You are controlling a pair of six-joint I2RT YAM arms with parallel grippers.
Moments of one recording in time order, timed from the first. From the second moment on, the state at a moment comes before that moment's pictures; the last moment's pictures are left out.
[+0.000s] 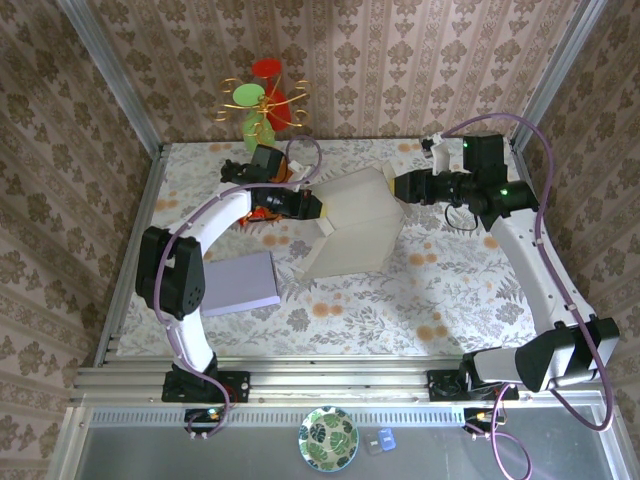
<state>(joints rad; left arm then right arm) -0.44 1.84 1.48 -0.61 0.79 -0.14 0.13 1.34 1.38 -0.67 -0.64 0.12</state>
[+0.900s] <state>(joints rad) -0.44 1.84 1.48 -0.57 0.82 -0.17 0.16 1.34 1.39 -0.70 -0.68 0.08</state>
